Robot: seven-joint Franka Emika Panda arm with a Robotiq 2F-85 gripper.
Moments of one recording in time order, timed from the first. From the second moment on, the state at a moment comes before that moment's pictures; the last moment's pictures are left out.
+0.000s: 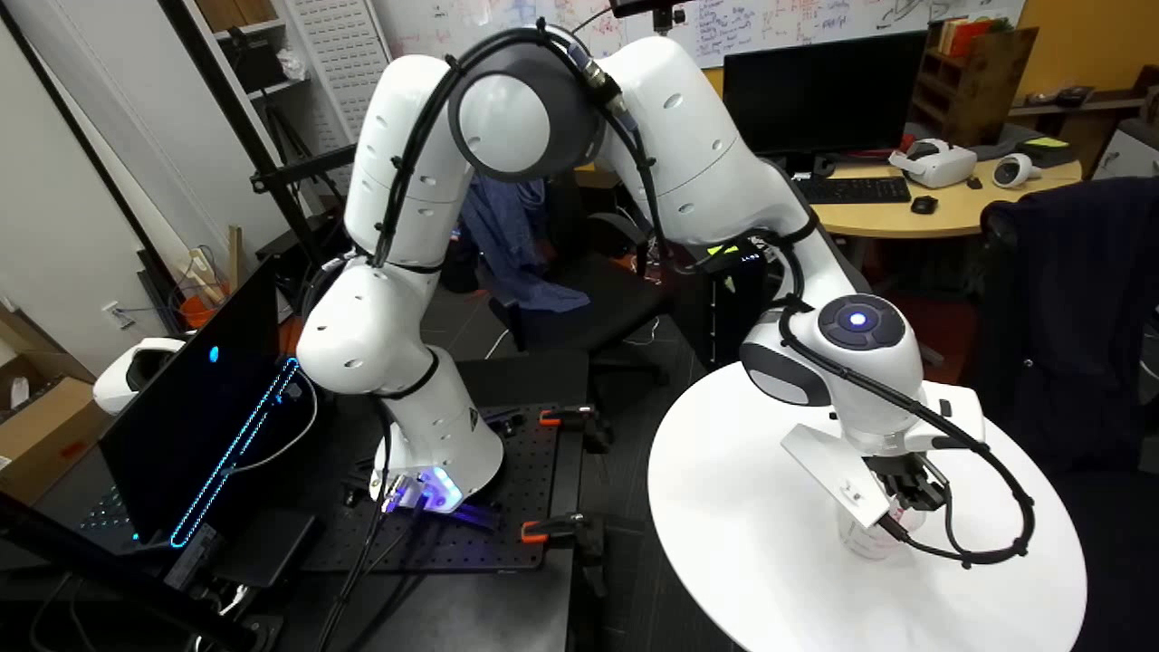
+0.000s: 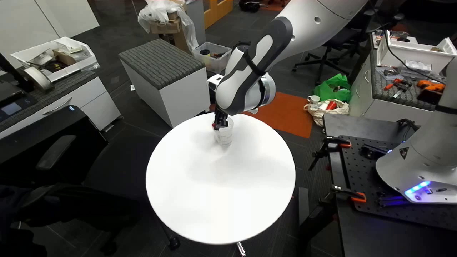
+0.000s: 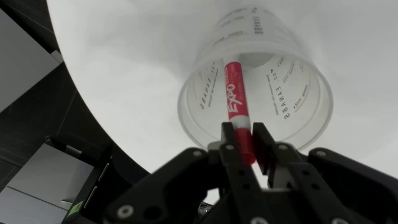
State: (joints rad) arm 0.01 0.62 -0.11 -2.06 0.72 3.00 -1.19
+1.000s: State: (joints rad) arm 0.02 0.48 -0.13 -2.20 0.72 3.00 -1.19
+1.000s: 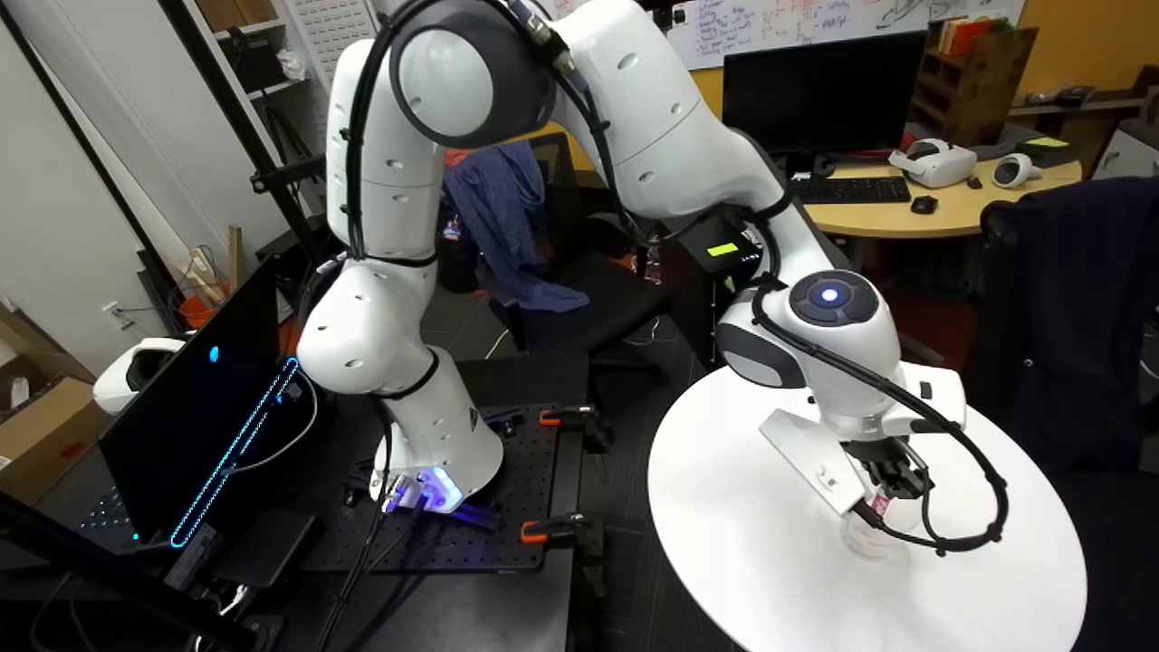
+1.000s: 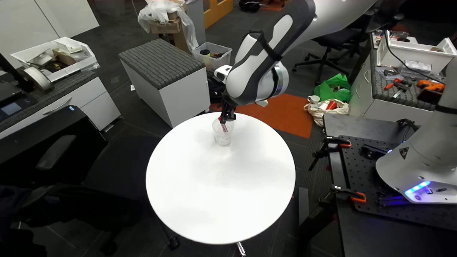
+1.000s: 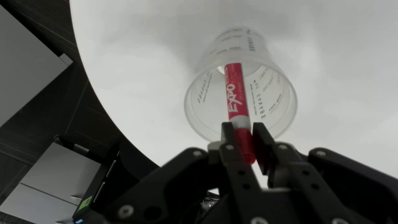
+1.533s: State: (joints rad) arm 0.09 0.22 -0.17 -2.42 0.66 3.02 -1.19
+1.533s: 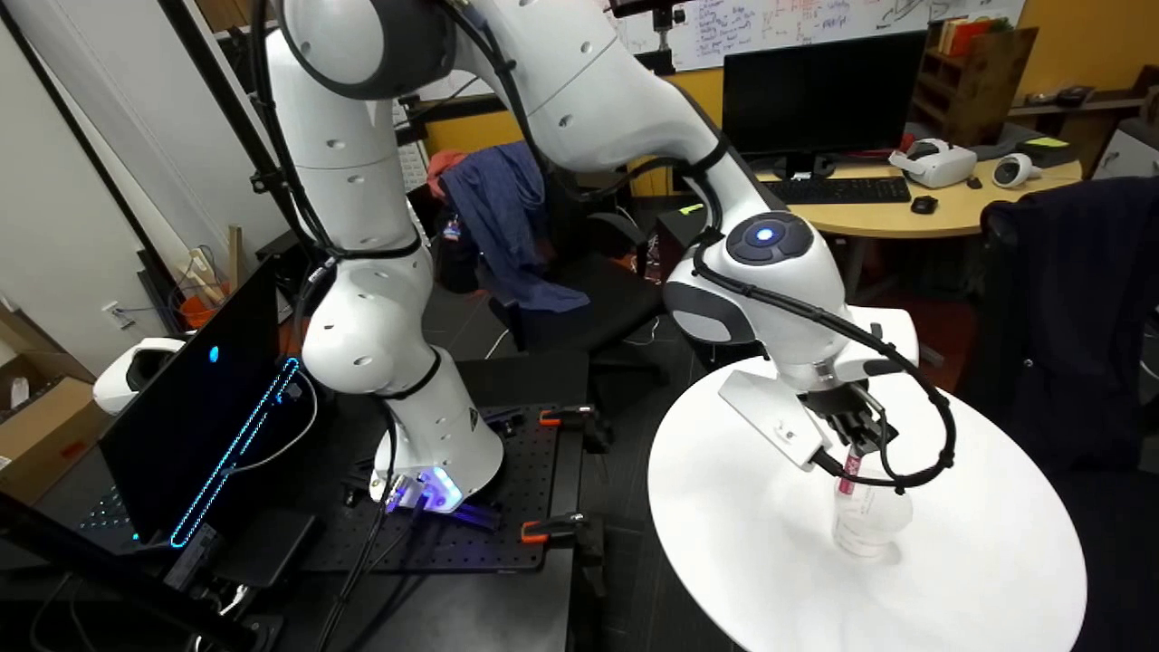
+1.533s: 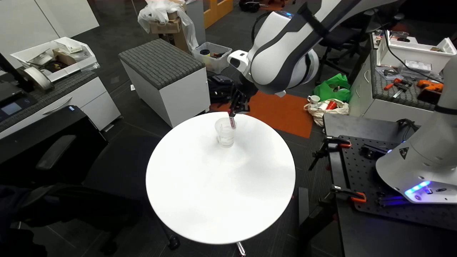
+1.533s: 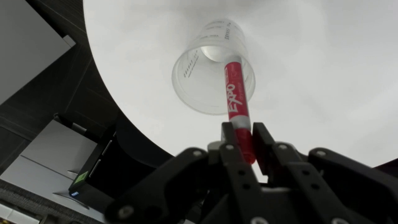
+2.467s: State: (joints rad) arm 0.13 0.15 -0.08 -2.41 0.61 3.15 -1.30
